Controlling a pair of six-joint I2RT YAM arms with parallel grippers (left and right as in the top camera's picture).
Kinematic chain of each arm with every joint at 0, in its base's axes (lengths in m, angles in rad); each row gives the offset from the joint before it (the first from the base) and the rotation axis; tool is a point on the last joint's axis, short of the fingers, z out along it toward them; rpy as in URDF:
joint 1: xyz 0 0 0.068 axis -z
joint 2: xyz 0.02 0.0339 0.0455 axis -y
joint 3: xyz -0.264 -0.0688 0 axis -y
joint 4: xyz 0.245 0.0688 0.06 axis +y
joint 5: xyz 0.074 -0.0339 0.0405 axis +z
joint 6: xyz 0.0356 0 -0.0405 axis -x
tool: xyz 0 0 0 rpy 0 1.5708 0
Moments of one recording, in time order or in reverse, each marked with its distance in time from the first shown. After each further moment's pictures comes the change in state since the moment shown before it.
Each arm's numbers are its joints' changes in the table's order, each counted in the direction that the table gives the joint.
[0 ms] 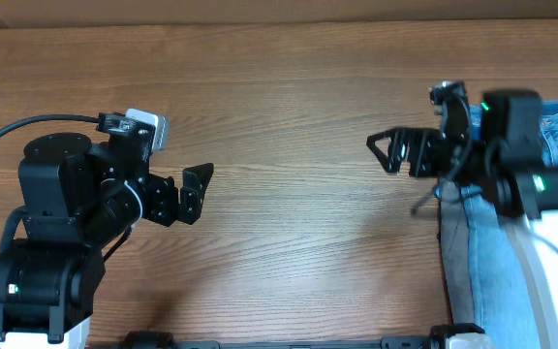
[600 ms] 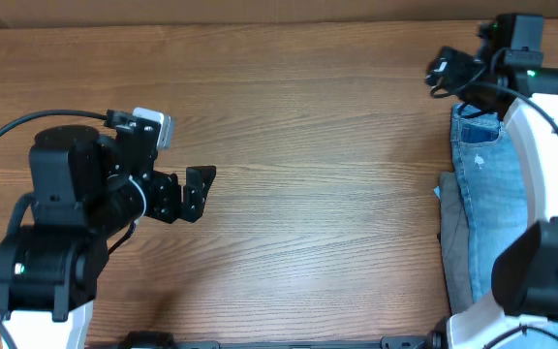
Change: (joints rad) left arm 0.000 -0.059 0.003 0.043 -0.007 0.000; right arm 0.213 -0.525 0.296 -0.225 -0.355 -0.148
